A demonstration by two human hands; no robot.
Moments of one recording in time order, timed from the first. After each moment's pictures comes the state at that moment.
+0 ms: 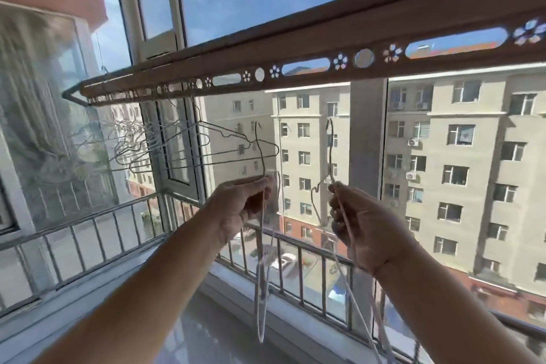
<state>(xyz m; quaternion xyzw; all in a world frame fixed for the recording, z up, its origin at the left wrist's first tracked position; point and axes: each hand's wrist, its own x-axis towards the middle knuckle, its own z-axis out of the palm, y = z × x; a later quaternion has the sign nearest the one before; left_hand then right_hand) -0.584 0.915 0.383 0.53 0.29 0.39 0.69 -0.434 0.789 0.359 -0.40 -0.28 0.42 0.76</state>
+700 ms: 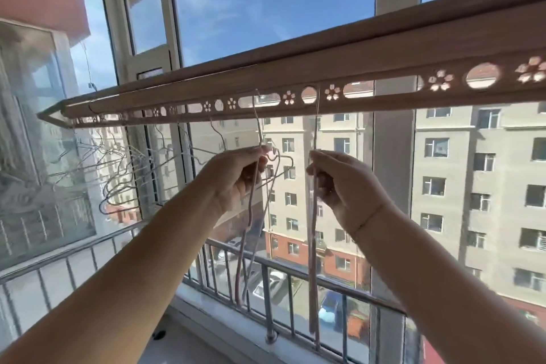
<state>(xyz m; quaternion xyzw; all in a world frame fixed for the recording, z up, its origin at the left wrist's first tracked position) -0.600 1.071 0.466 0.58 0.21 0.41 0.67 -0.474 0.961 0.443 -0.43 -0.36 0.28 0.78</state>
